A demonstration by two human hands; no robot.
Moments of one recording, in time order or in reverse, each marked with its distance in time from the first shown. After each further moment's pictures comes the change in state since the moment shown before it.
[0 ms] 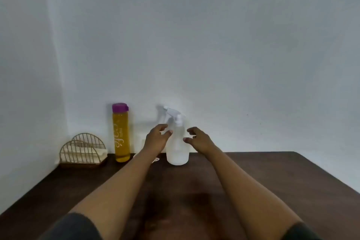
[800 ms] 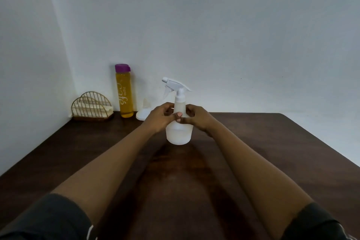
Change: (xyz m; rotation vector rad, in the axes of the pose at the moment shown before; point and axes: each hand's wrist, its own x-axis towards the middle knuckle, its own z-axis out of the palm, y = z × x) left_hand -0.095 0.007 -0.008 0.035 -0.258 0.055; right_hand -0.100 -0.017 -0.003 0.108 -0.183 -0.063
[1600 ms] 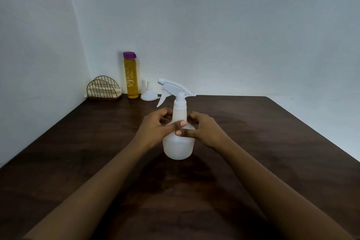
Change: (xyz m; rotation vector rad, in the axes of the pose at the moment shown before) left_hand -0.184 0.043 0.010 -0.060 0.070 0.109; right_hand -0.188 -0.044 0.023 -0.048 0.024 -0.141
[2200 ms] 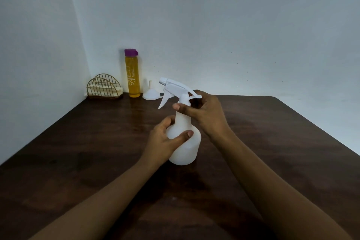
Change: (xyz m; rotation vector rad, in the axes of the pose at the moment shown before) left_hand -0.013 -0.016 0.028 -0.200 0.074 -0.029; right_hand 0.028 -0.027 0.002 0.287 0.284 -0.113
